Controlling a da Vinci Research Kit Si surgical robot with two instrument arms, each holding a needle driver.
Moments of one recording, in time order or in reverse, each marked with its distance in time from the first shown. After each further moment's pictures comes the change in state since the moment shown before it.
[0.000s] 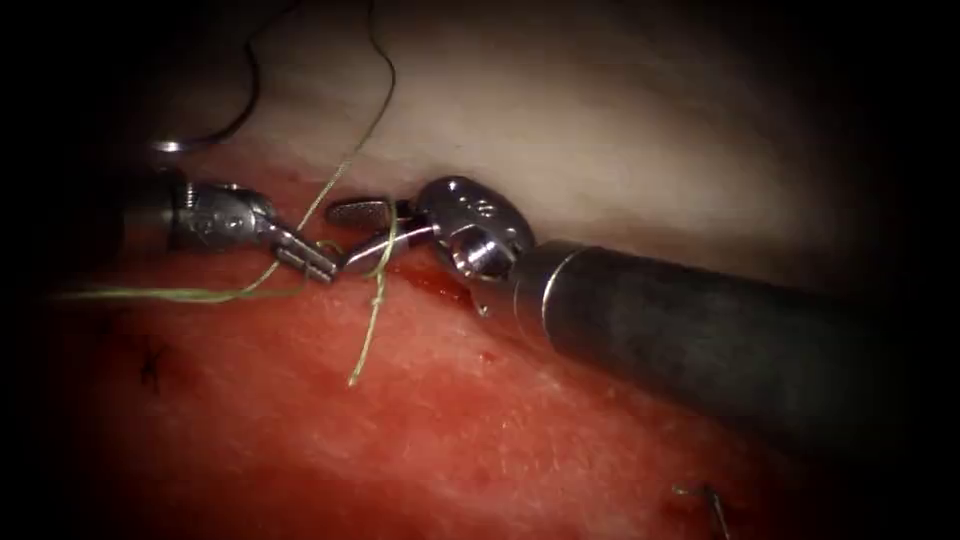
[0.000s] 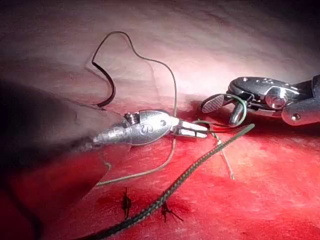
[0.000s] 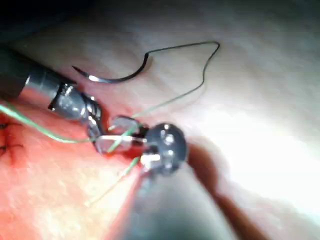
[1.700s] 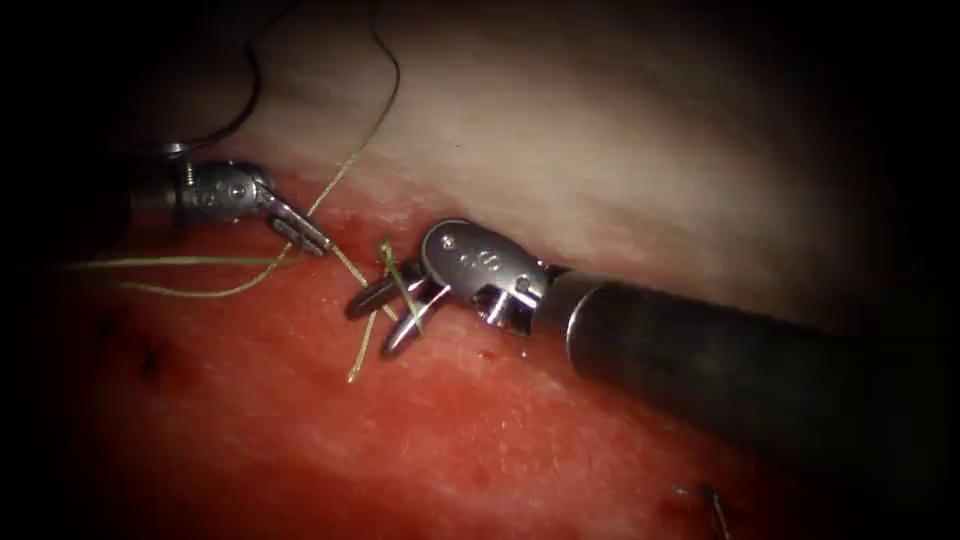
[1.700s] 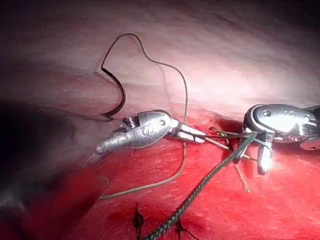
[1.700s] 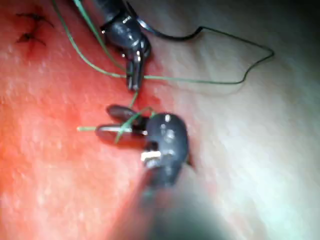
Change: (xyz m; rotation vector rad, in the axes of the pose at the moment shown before) right arm -0.003 -0.001 0.001 0.336 -0.423 -0.406; left arm -0.003 -0.002 -0.003 -0.059 -0.022 -0.047
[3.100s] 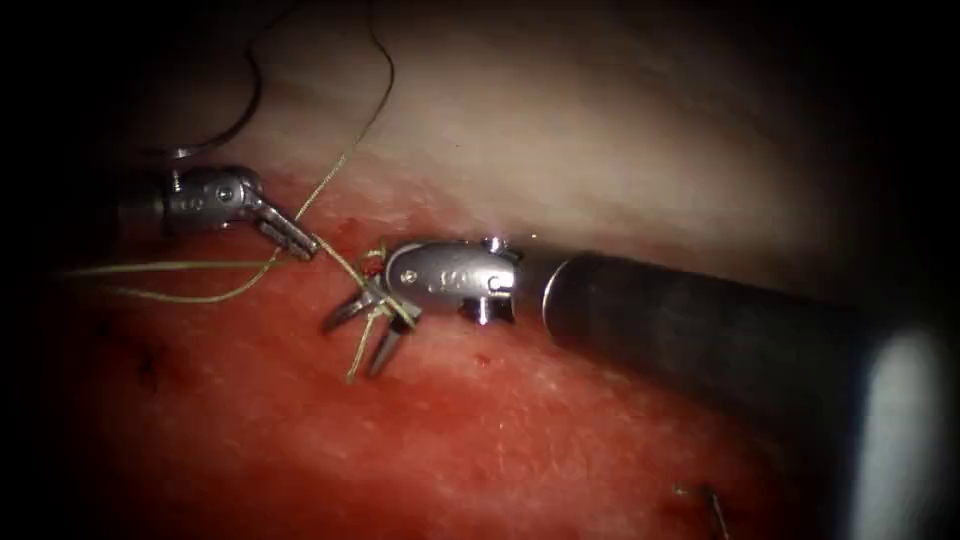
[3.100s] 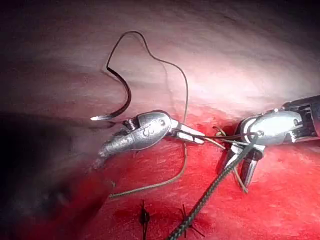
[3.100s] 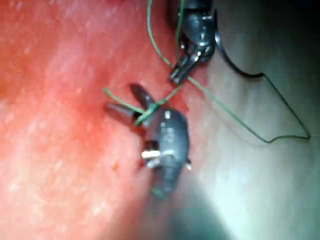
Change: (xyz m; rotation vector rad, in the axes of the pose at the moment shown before) right arm -0.002 0.000 0.004 0.044 -0.299 -0.220; left arm 0.000 0.001 -0.001 -0.012 0.004 -0.032
